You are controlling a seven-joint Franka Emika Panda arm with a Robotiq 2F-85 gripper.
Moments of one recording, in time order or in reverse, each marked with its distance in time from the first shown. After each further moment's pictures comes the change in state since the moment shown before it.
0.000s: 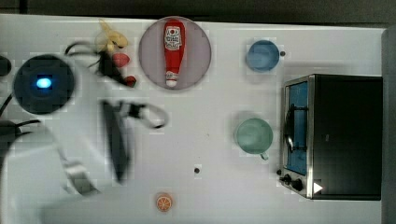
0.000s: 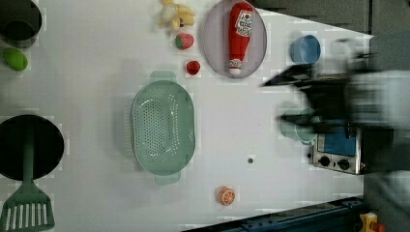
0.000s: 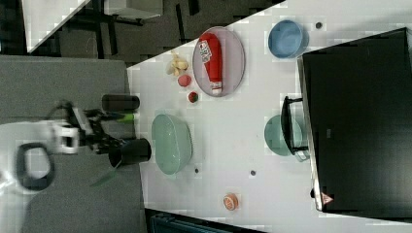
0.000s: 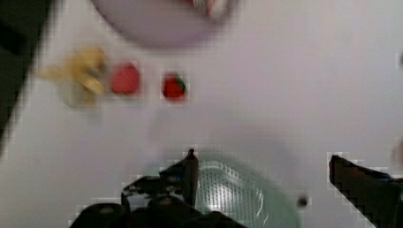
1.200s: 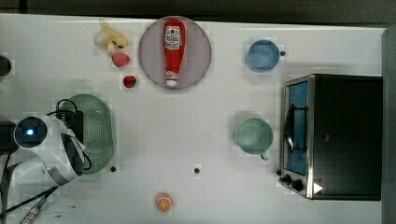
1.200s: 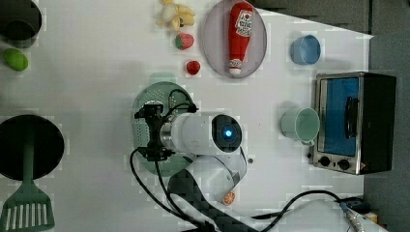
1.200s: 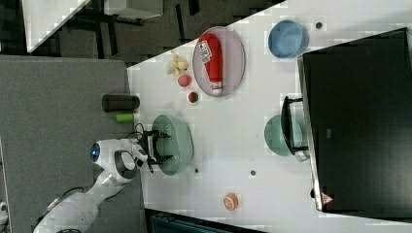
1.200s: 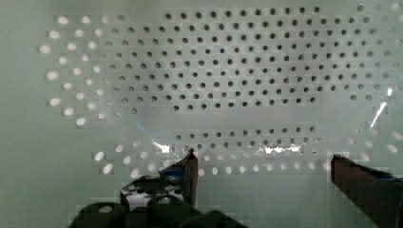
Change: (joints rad) arm -0.043 0.660 0.484 -0.042 0.142 0.676 0.752
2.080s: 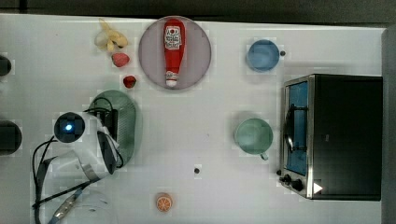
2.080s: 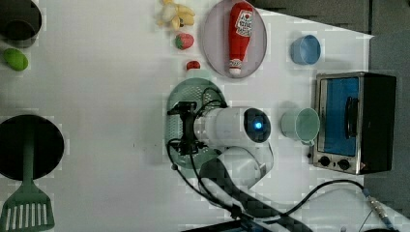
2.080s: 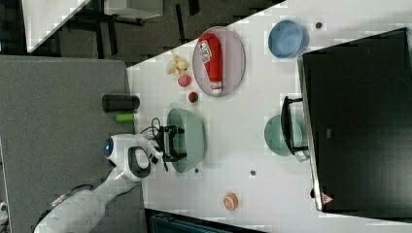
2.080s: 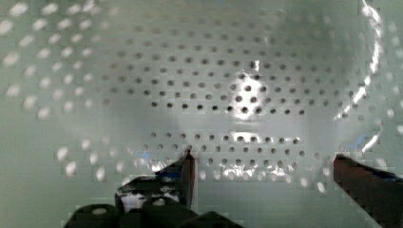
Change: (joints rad) arm -0.115 -0.065 -0.017 -0.156 -0.064 0.023 -0.031
